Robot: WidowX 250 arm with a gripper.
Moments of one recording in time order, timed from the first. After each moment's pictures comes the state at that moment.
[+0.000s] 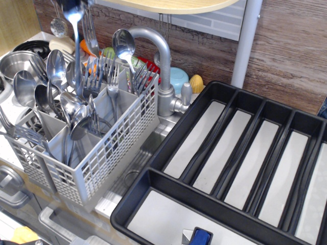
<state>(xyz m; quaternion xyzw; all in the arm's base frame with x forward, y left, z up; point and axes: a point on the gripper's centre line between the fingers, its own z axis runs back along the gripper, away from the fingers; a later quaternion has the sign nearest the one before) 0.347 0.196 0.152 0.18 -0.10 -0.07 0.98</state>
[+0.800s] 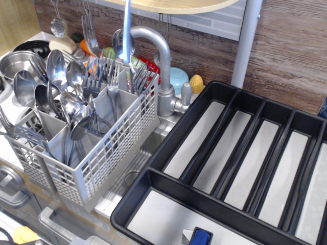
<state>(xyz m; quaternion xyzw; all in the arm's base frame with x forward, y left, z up) 0.381 0.093 0.238 0.13 -0.01 0.06 0.99</state>
